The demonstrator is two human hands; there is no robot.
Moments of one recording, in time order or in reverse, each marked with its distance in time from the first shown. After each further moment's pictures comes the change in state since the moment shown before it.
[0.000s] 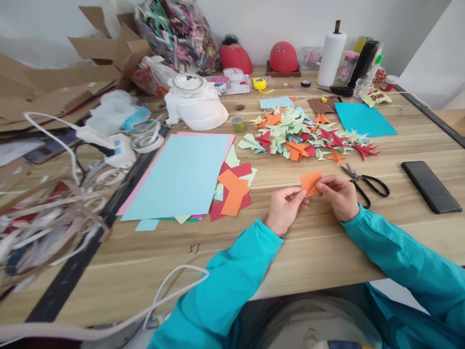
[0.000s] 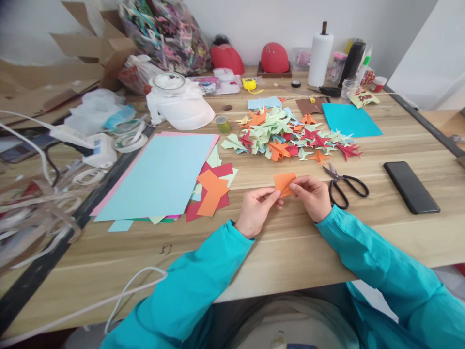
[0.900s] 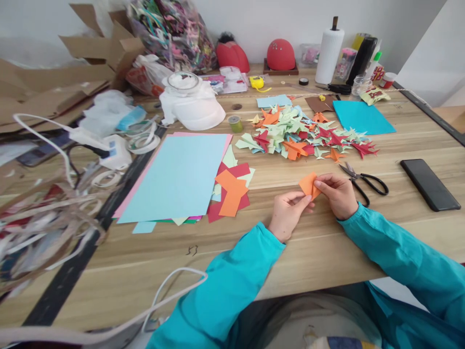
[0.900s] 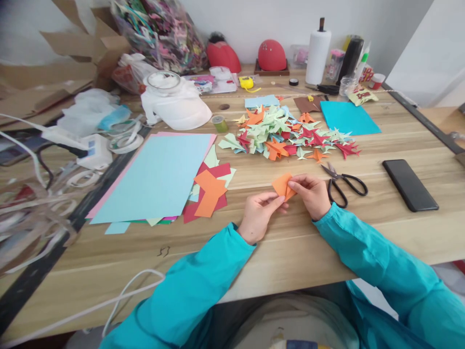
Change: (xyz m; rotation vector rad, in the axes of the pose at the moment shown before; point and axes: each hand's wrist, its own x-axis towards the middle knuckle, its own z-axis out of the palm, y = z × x) left_hand -0.007 -0.004 0.009 -0.098 -0.037 -0.085; right_hand 0.006 0.013 -0.003 0.094 -0.017 0.072
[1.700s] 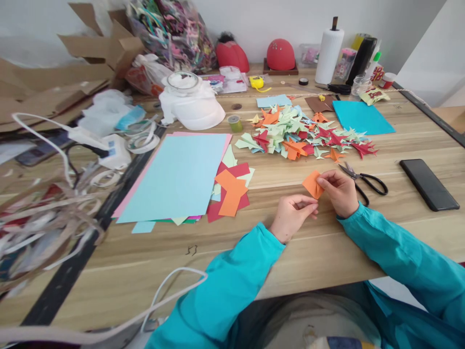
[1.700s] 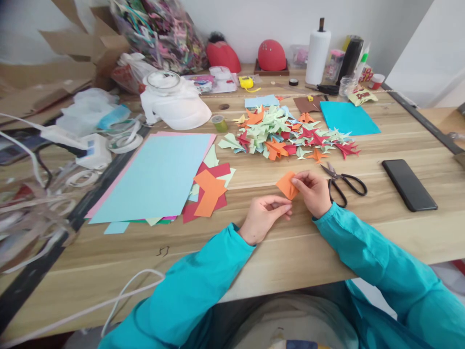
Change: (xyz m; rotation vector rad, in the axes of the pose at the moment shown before) left_hand -0.005 0.000 0.001 0.066 -0.121 -0.052; right_hand 0.002 -0.010 0.000 -0.209 0.064 -0.126
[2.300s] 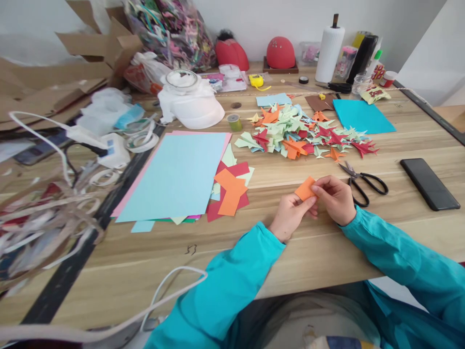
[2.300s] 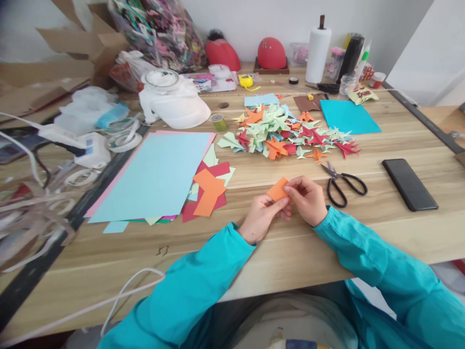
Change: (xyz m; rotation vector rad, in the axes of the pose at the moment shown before) left_hand 0.004 -0.003 0.000 -0.116 -0.035 -0.050; right_hand -0.018 -0.008 0.007 -0.041 -0.087 0.002
